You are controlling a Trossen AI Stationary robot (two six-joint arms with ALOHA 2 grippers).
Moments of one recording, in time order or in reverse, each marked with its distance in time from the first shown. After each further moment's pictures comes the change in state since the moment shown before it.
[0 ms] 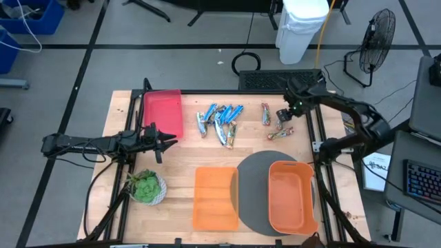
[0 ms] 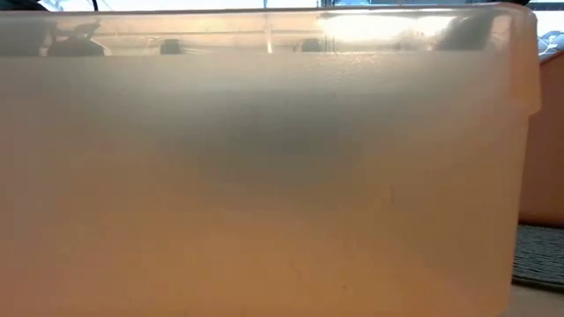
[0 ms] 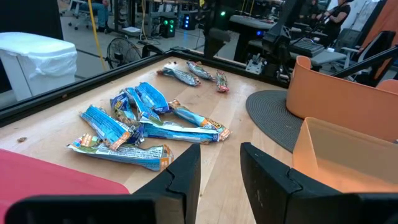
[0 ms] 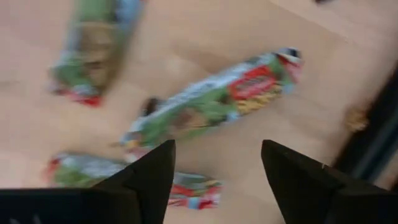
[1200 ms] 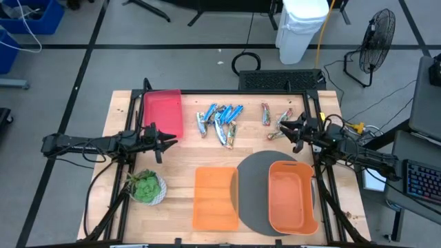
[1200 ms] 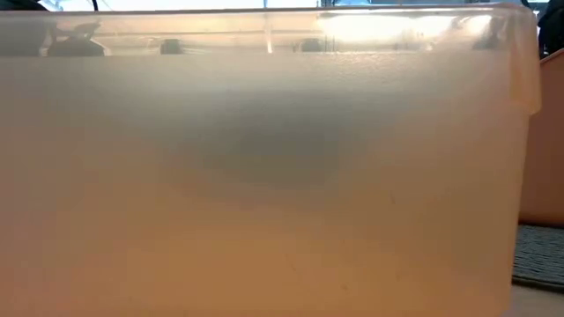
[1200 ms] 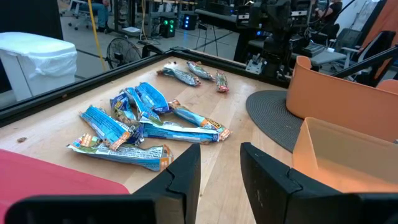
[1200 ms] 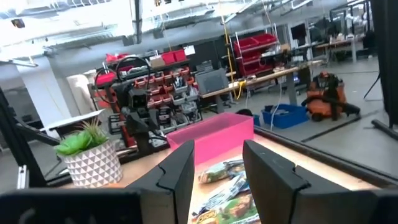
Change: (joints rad) left arm 0.000 0.000 0.000 0.000 0.000 0.000; right arm 0.641 -1.377 -0.832 1.050 -0.021 0.054
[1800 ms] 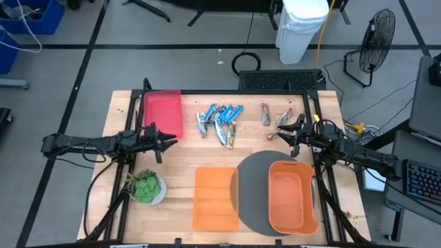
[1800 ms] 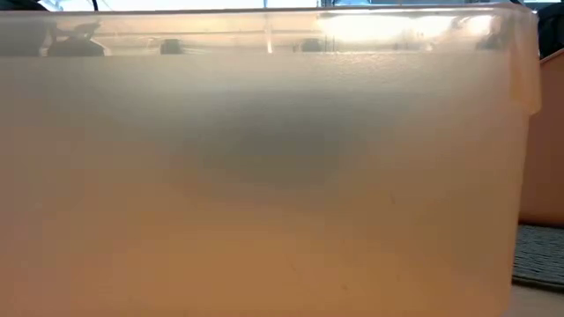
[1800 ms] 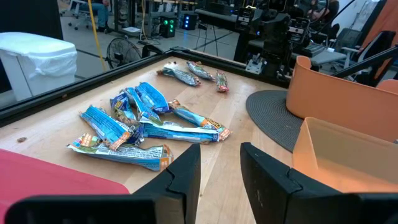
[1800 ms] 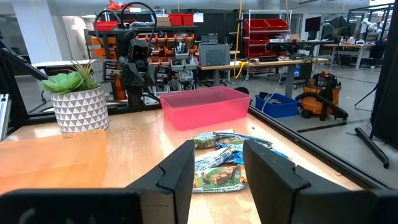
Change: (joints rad) left arm 0.000 0.000 0.000 0.000 0.000 0.000; right arm 0.000 0.000 0.000 -0.128 -0.052 -0.228
